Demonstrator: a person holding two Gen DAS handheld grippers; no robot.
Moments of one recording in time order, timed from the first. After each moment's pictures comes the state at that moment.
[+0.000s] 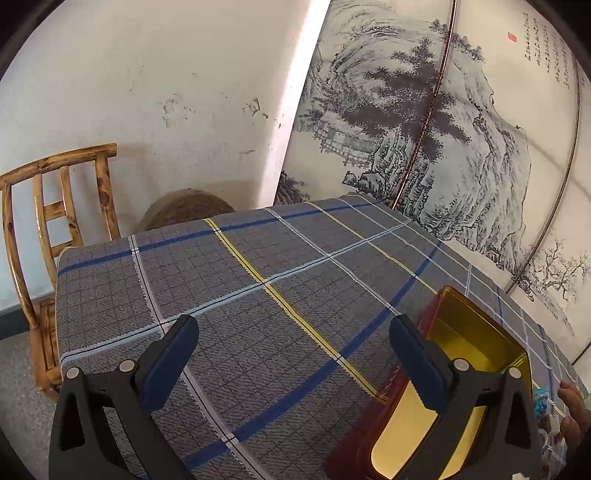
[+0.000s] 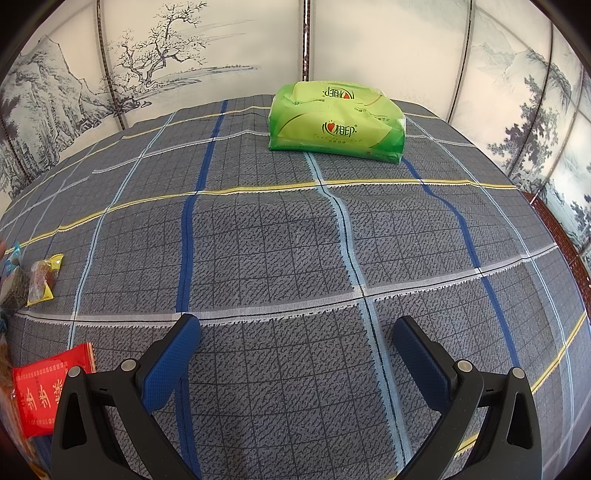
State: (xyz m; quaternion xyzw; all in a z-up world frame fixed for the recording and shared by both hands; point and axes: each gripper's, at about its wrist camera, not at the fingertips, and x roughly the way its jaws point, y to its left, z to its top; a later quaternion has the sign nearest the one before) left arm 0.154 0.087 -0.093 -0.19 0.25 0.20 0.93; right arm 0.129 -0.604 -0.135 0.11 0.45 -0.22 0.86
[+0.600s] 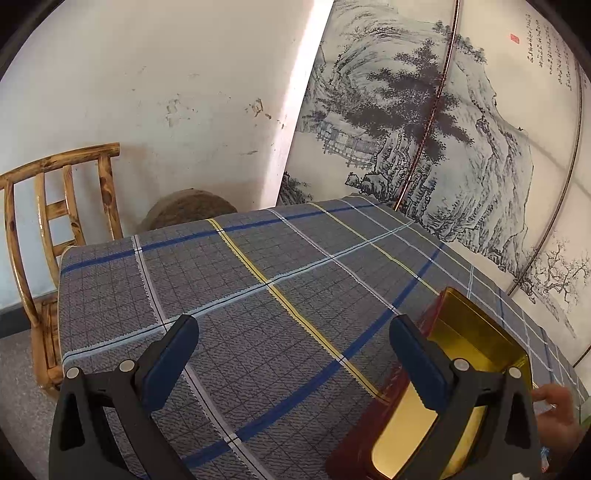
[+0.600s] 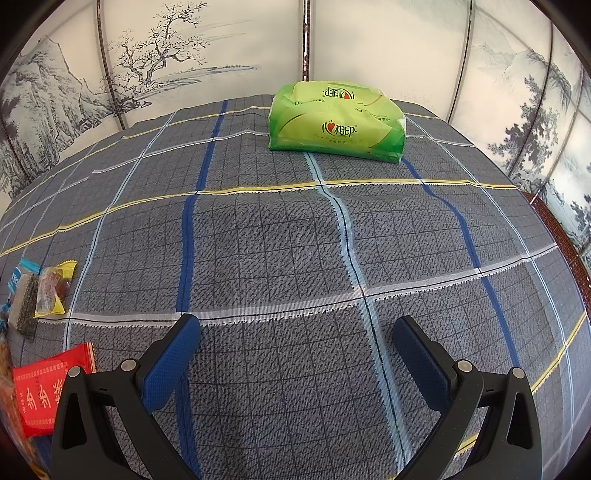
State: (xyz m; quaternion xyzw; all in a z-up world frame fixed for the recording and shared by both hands) left arm 0.152 0.089 -0.095 -0.20 0.25 0.20 0.93; right arm 0.129 -0.604 -0.135 0.11 0.45 -0.22 0.86
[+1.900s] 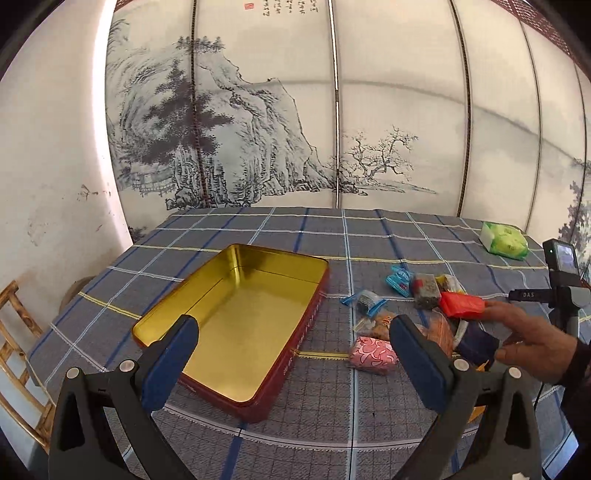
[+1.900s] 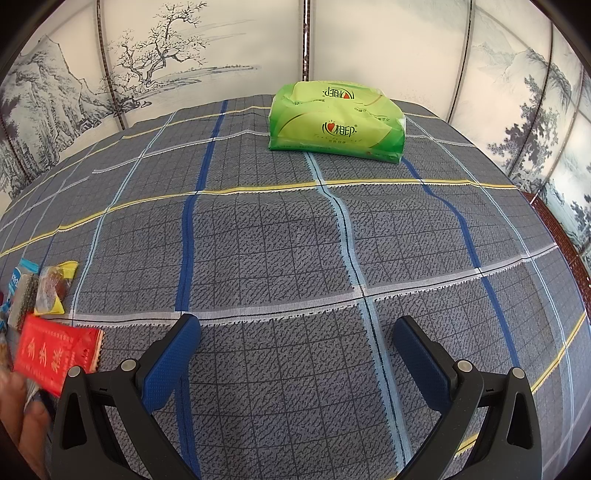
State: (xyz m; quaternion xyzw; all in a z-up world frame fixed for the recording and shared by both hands) left arm 0.044 -0.157 -0.024 0.04 0.25 -0.08 0.96; right arm 0.129 -0.604 -0.135 0.11 0.45 -0.22 0.86
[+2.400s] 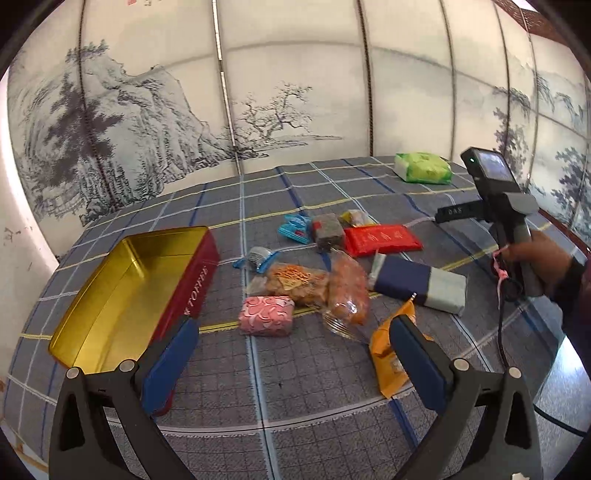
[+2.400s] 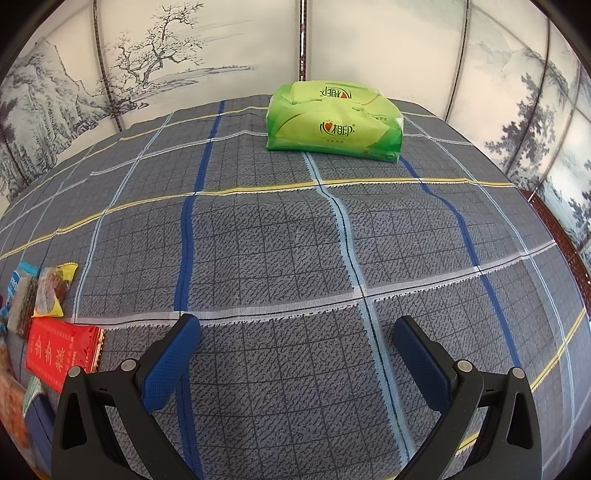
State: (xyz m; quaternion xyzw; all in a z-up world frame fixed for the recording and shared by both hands) left arm 0.028 -0.233 -0.065 0.13 0.30 -0.24 0.92; right arm 0.134 -0.603 -0.135 0.11 0.45 -0.23 0.86
